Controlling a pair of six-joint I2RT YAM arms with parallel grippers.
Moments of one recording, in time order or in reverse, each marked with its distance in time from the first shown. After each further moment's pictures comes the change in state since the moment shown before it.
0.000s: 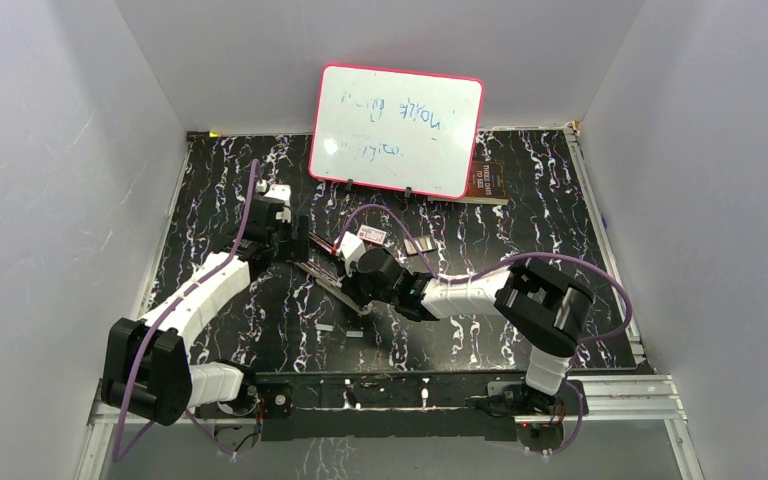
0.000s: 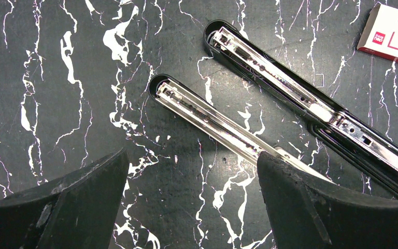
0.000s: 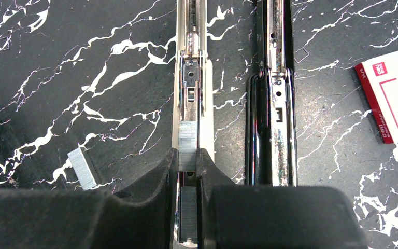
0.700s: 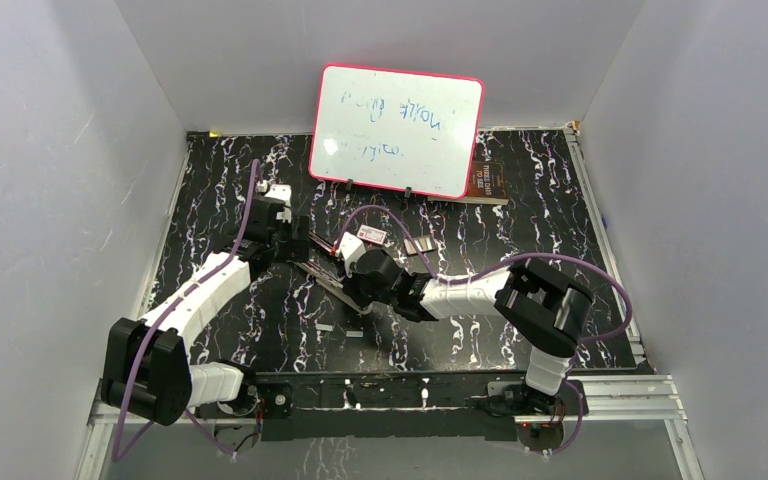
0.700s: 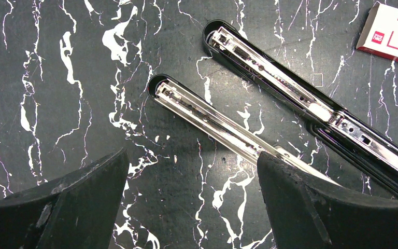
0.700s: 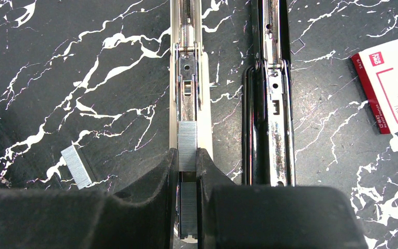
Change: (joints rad) left arm -0.005 0.000 0.000 0.000 -0.002 0.000; right arm 0.004 0.000 0.008 -0.035 0.031 0.008
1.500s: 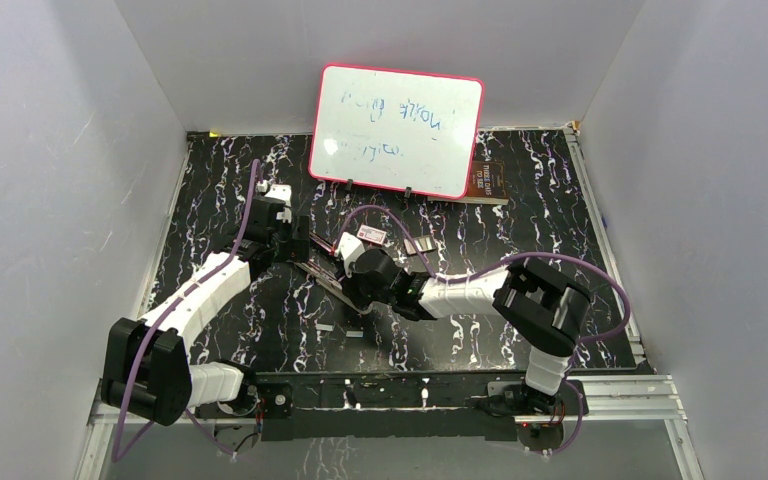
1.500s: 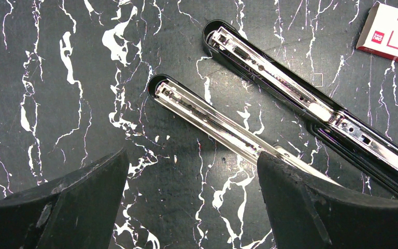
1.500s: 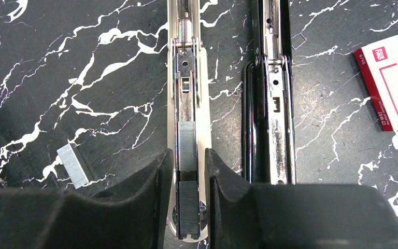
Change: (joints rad) left arm 0.000 0.000 0.000 0.000 0.000 0.001; right arm 0.000 0.009 0.013 -0.023 -0.001 0.001
